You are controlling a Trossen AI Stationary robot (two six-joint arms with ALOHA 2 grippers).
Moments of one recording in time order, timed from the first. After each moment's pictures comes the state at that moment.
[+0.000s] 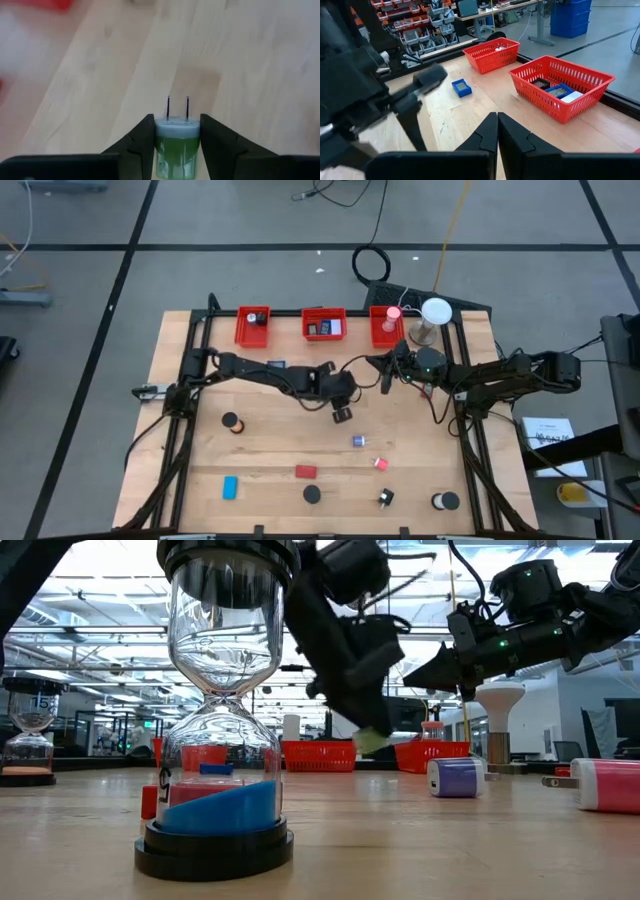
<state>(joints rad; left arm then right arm) 0.01 2.08 1.49 -0.31 -0.22 -0.19 -0.31 1.22 0.25 0.82 0.05 0.22</state>
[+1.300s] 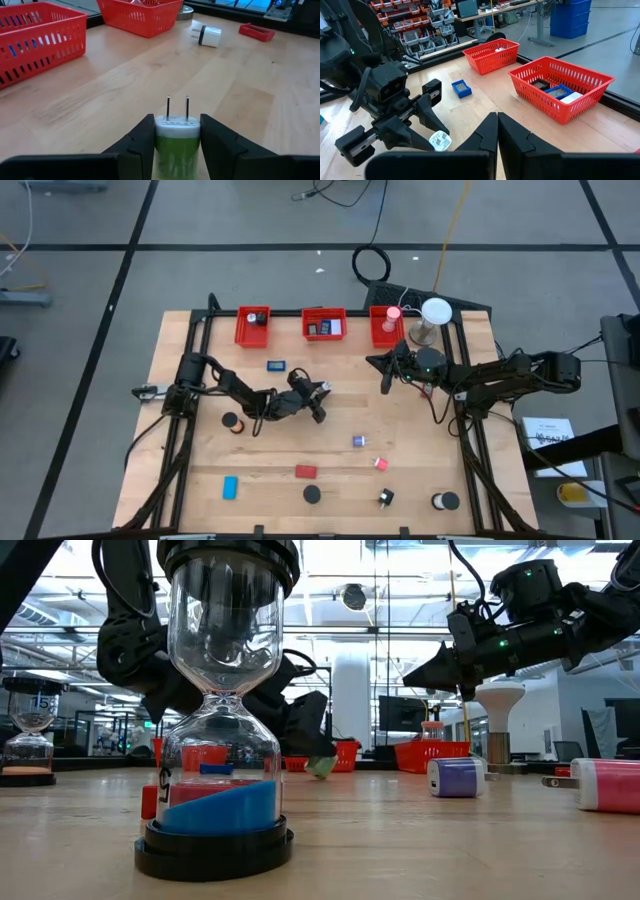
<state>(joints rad) -0.06 2.07 0.72 0.98 -0.58 -0.29 -0.31 1.22 0.25 0.82 0.05 0.22</state>
